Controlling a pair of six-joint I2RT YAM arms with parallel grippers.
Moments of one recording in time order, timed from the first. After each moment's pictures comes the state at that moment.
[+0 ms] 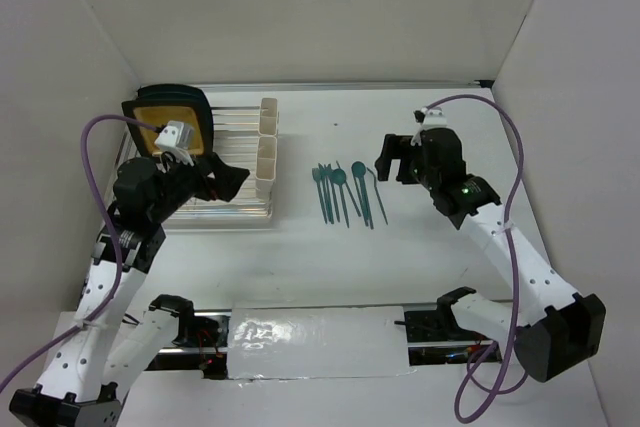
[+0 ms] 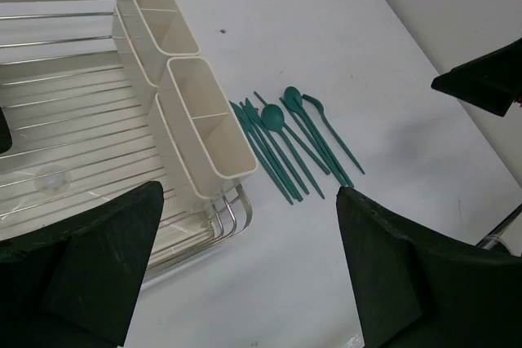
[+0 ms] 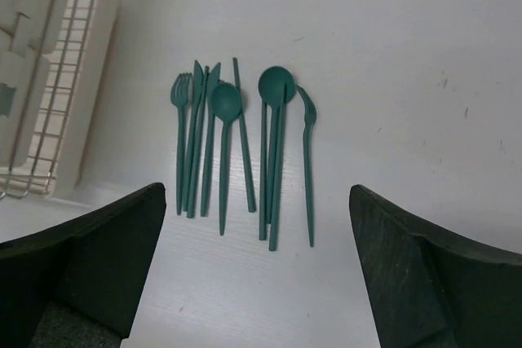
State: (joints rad) left arm -0.19 0.73 0.87 -0.31 0.34 -0.32; right arm 0.36 1.06 0.98 -0.40 0.07 0.30
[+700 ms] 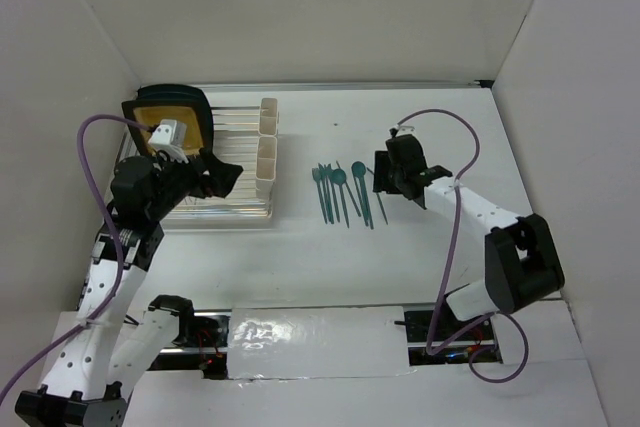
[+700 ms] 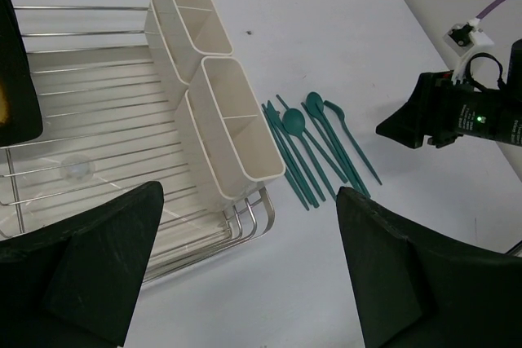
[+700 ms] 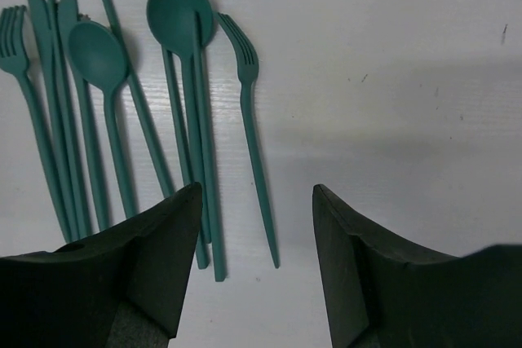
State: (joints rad) left arm -0.13 0.73 0.86 -0.32 0.32 -0.32; right arm 0.38 1.42 0.89 -0.28 0.19 0.34
